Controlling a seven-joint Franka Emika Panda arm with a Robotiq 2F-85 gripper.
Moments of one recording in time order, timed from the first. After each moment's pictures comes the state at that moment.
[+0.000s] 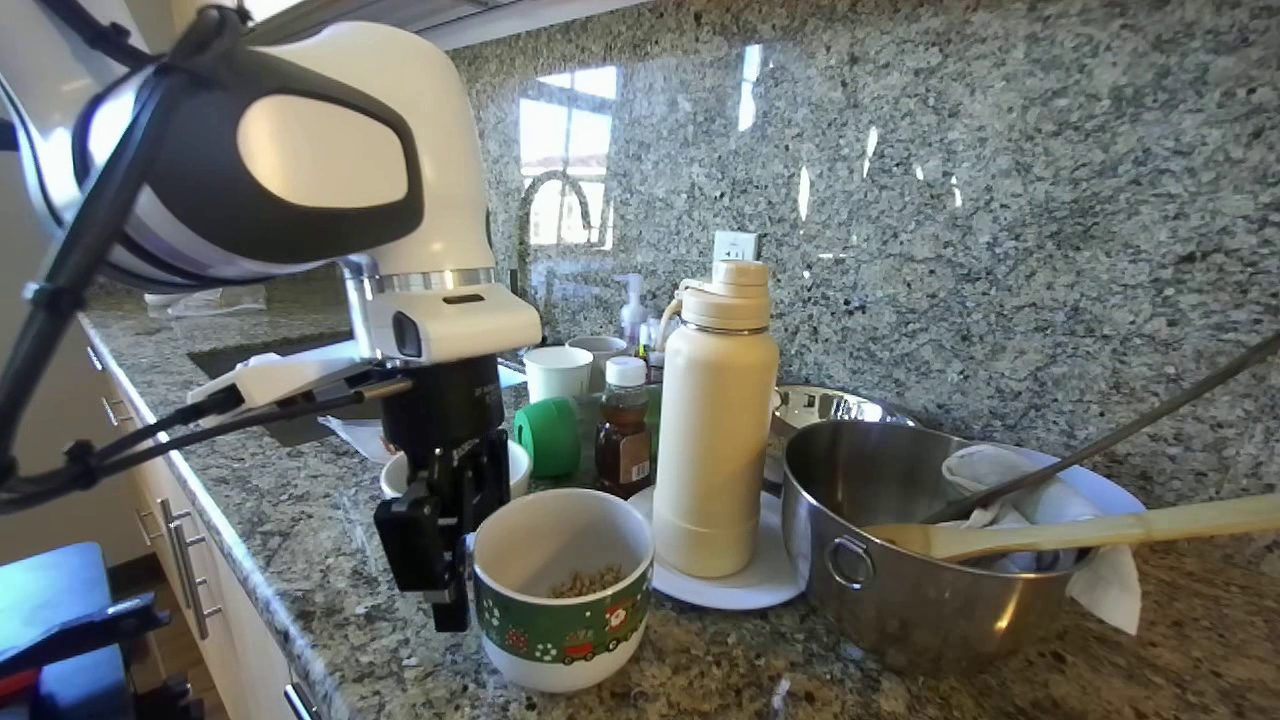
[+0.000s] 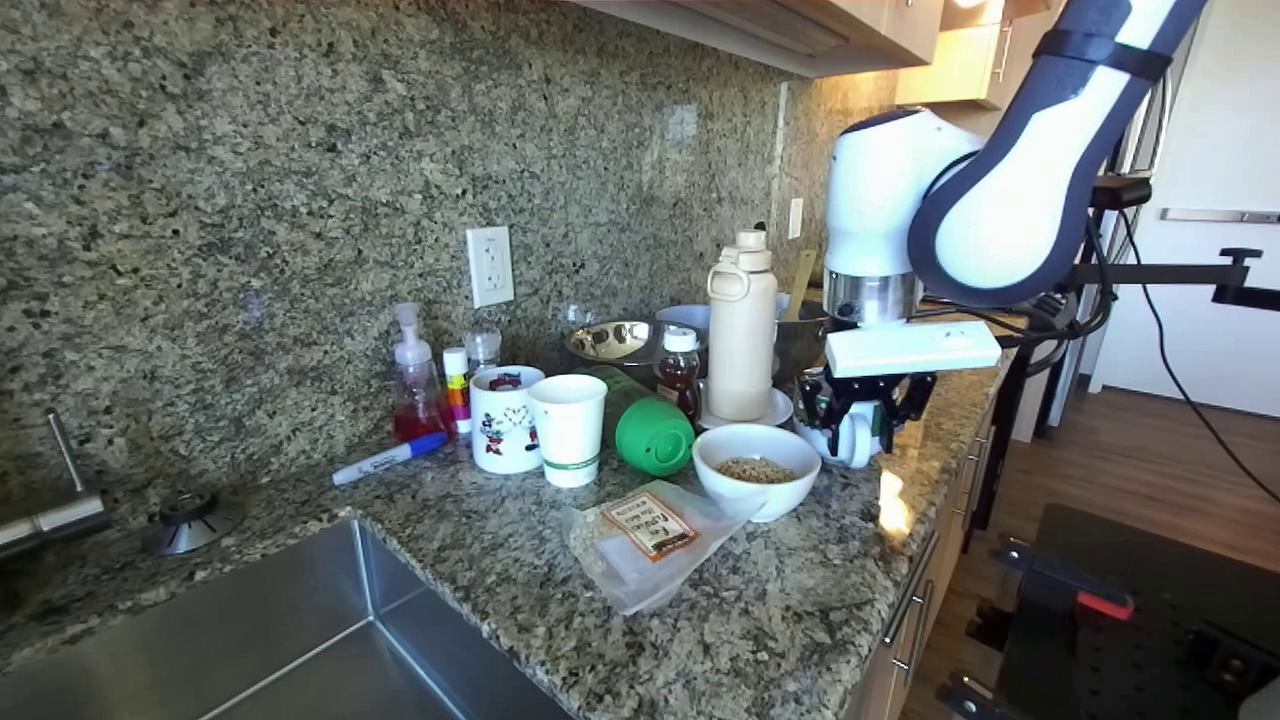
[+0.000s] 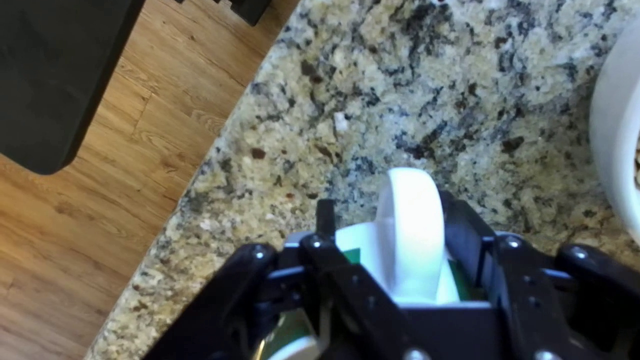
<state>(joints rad) -0.18 0.00 -0.14 -2.77 -0.53 2.80 1.09</state>
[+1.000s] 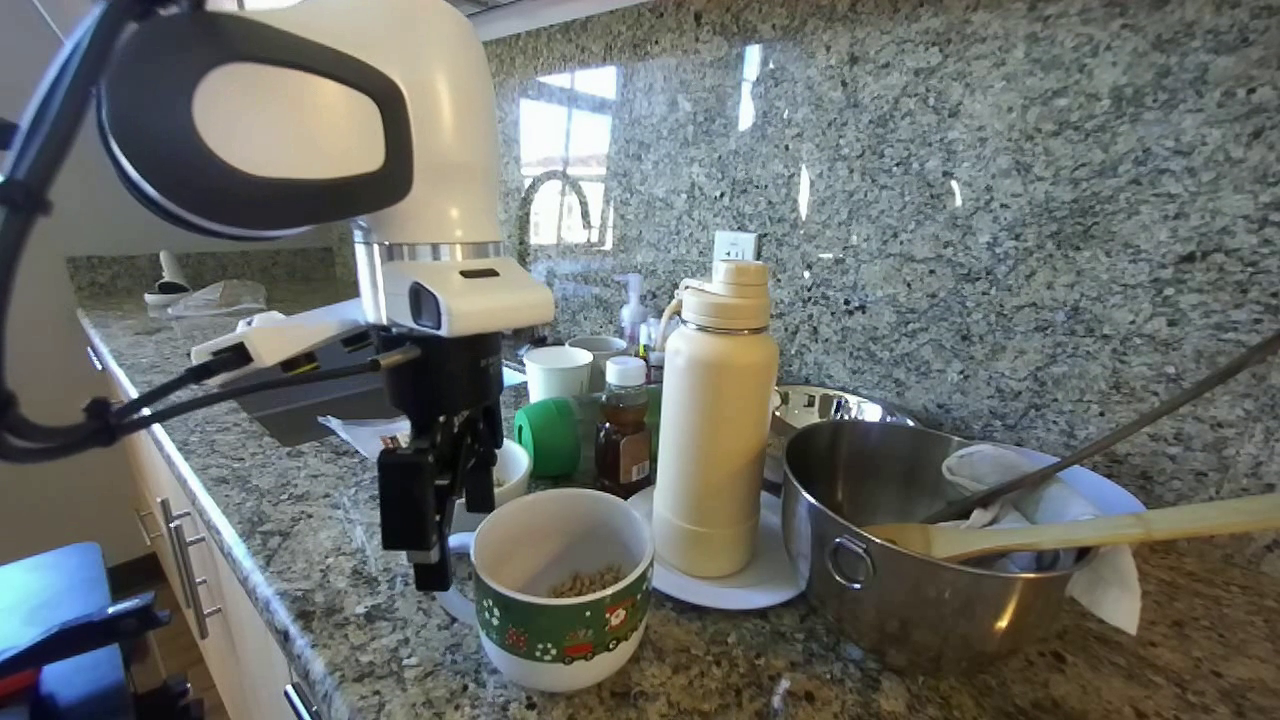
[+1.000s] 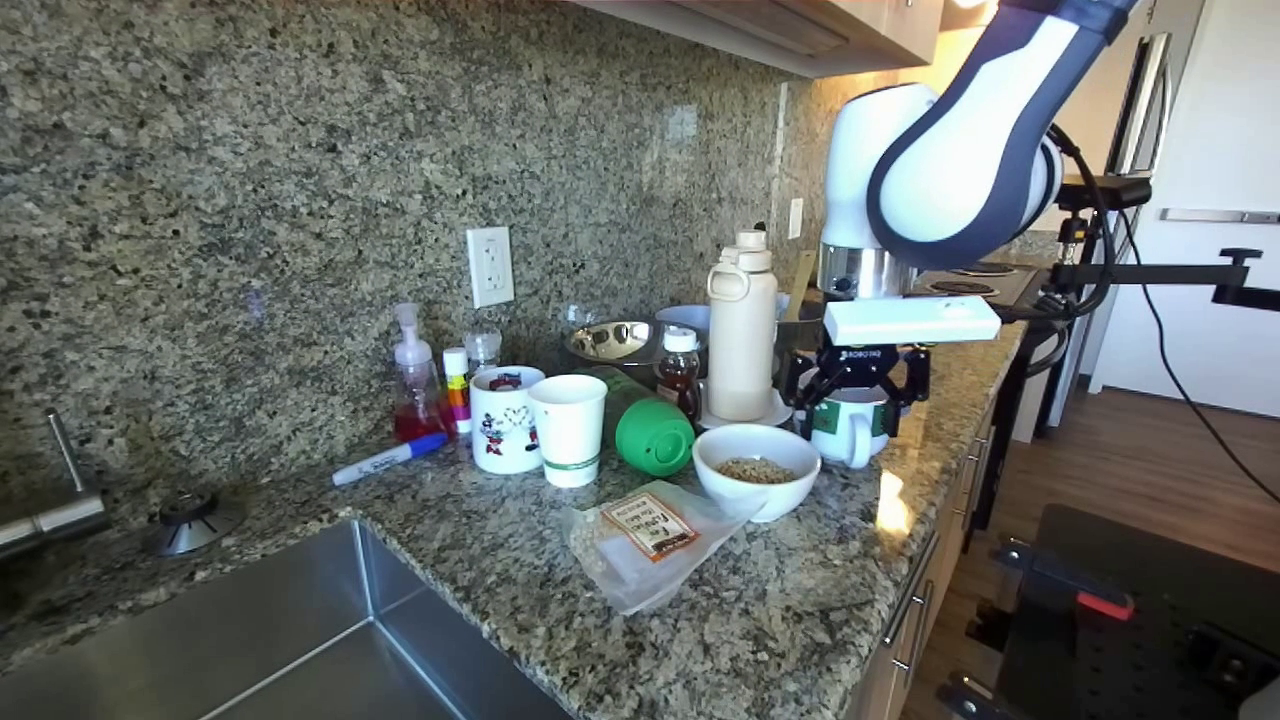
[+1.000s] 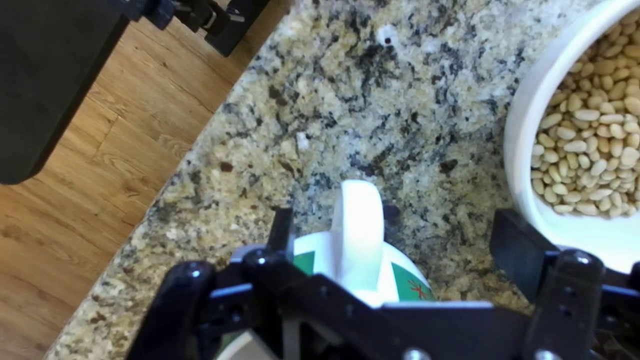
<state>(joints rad) -0.13 -0.06 -0.13 -2.77 -0.19 2.74 0.77</state>
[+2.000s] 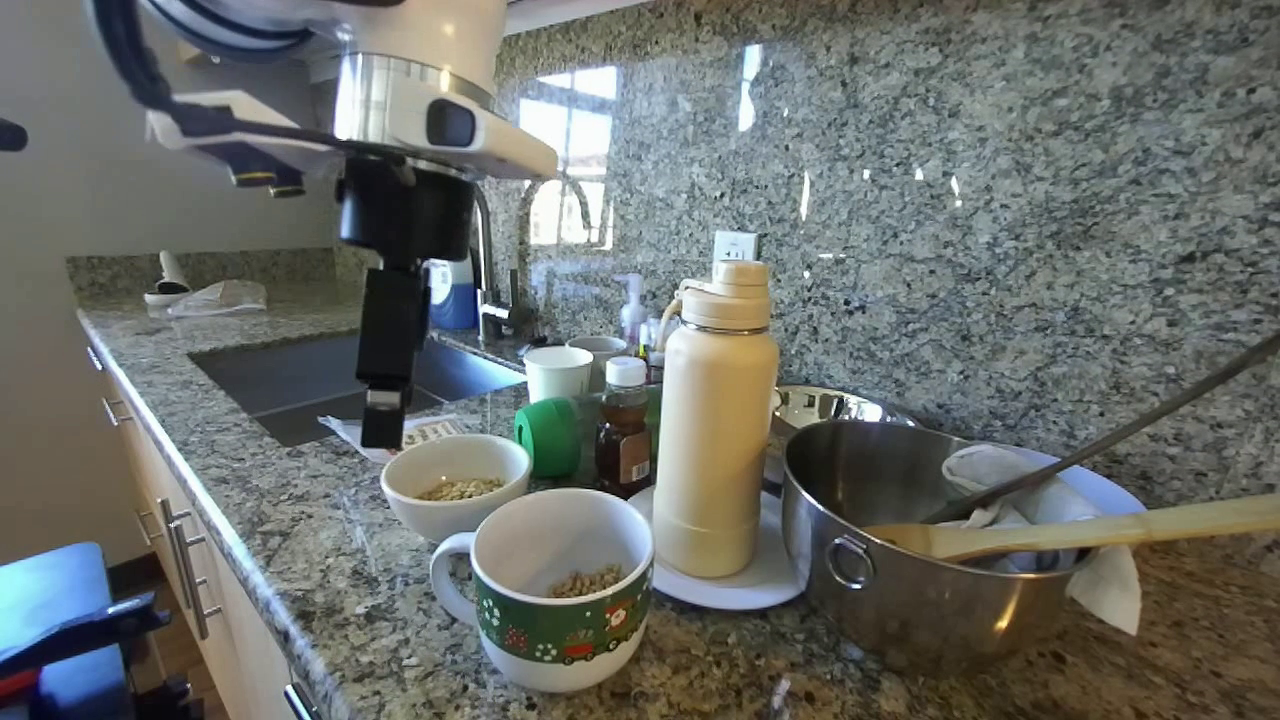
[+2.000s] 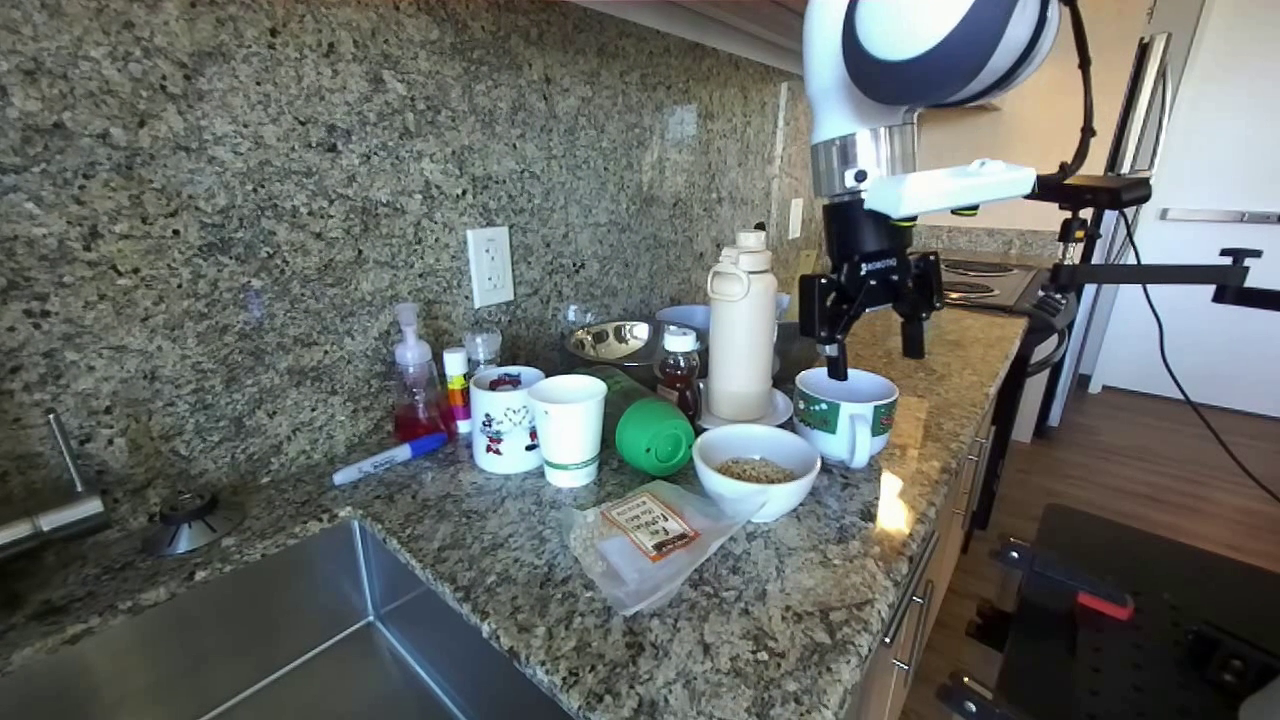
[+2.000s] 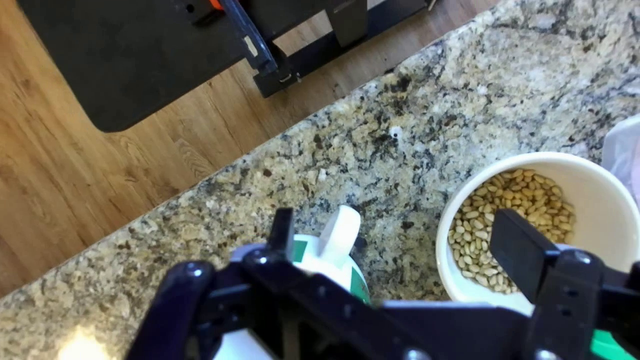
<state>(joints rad) -0.12 -0.29 -0.06 -2.65 -0.09 2.19 0.37</state>
